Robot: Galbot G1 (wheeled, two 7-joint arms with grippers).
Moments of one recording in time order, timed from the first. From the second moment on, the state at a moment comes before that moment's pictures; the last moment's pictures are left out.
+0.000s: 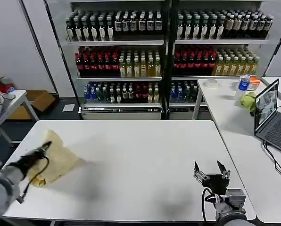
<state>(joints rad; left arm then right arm) 1.40 -0.82 -0.83 -2.06 -1.29 0.55 -0.32 -1.55 1.20 0.49 2.31 0.35 -0.51 0.32</state>
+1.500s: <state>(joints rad) 0.98 -1.39 0.05 -1.82 -0.83 0.45 -0.50 -1.59 1.25 0.56 2.32 0.31 -0.49 0.30</state>
